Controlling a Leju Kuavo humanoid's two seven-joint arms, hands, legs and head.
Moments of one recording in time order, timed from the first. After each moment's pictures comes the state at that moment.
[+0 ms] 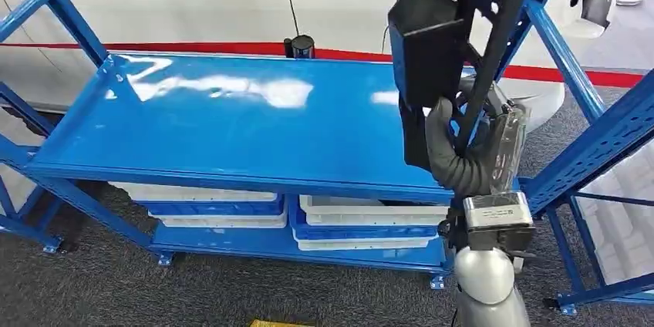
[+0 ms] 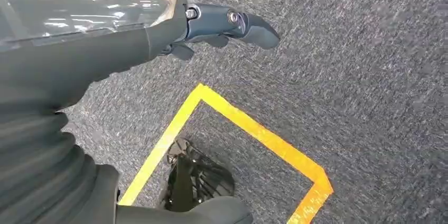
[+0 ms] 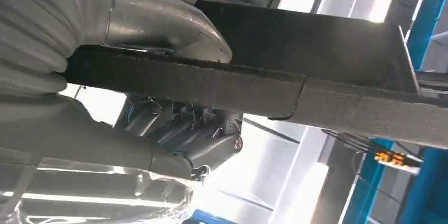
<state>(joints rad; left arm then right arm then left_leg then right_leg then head) -0.09 -0.20 1.00 -0.20 -0.42 0.49 -0.19 -0.30 0.06 0.46 -1.76 0.41 -0.46 -0.30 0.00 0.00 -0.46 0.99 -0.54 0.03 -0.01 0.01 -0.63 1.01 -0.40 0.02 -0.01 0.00</state>
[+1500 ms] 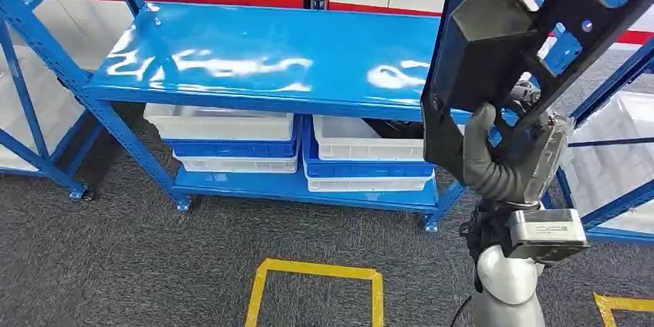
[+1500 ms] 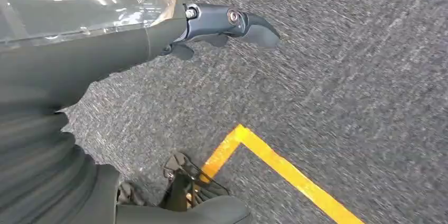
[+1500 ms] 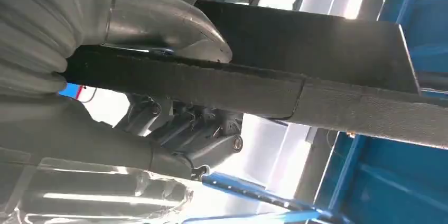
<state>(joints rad) -0.09 -0.21 1.05 -0.20 -0.37 0.47 -0.29 -0.27 0.04 0.36 -1.76 0.28 -0.47 -0.42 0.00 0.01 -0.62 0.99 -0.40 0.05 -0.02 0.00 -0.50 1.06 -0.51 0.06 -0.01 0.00</state>
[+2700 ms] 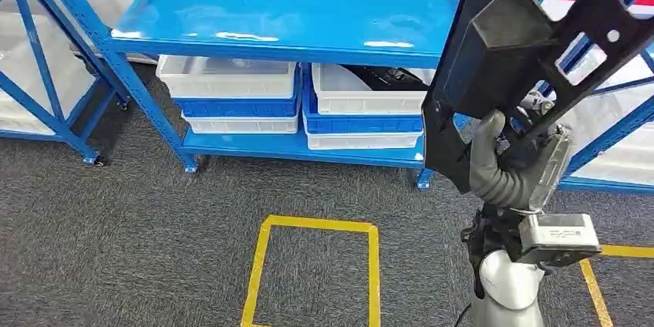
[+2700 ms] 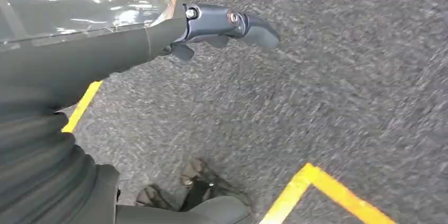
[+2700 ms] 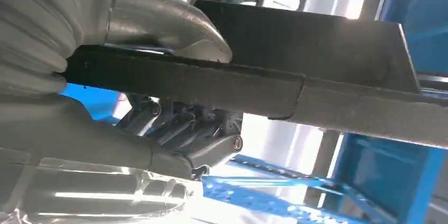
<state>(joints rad) -0.09 -0.21 1.05 -0.20 -0.42 0.48 -0.25 -0.22 0.05 0.33 -1.76 0.25 -0.48 -0.43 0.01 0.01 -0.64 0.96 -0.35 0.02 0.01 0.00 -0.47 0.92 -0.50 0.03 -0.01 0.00</state>
